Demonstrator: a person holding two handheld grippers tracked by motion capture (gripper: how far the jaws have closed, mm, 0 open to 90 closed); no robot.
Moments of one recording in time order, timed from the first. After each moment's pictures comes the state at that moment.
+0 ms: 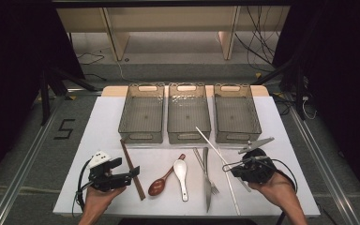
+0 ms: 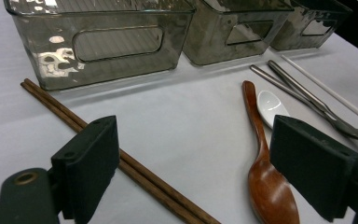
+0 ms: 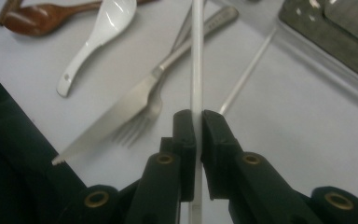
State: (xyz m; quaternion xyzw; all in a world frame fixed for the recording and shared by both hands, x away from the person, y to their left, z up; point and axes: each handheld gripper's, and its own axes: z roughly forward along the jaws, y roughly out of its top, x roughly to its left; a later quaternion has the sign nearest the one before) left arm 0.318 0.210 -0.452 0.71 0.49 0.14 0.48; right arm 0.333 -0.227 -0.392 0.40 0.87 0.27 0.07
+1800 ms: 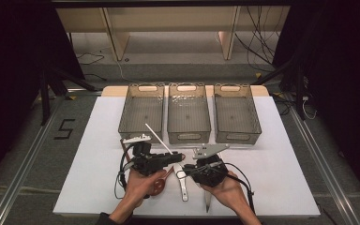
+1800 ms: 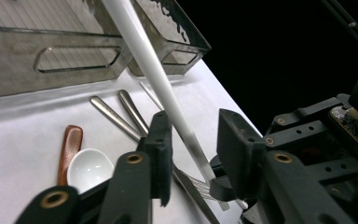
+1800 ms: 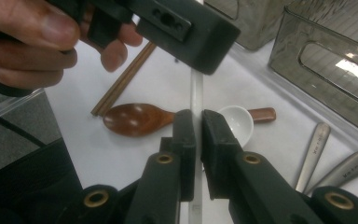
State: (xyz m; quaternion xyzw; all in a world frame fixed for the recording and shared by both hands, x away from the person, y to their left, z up) left arm 0.359 0.108 -0.426 0.68 0.46 -0.10 0.57; right arm 0.328 -0.118 -0.405 0.30 0.86 0.40 0.08
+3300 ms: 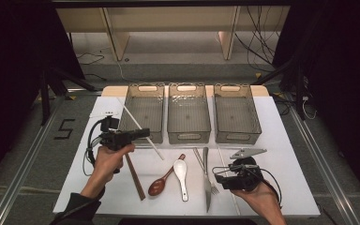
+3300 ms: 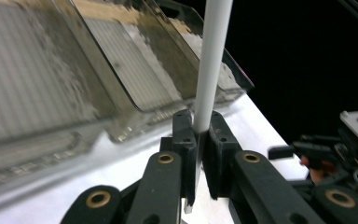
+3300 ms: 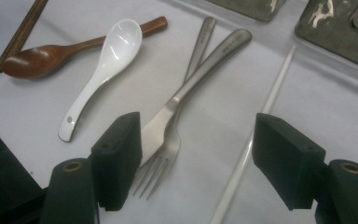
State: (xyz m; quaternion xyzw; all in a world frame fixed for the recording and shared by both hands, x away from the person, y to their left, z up) left arm 0.411 0.193 -0.377 0.68 0.48 -0.03 0.55; right arm 0.323 -0.208 -0.424 0.44 0.83 0.32 0.10
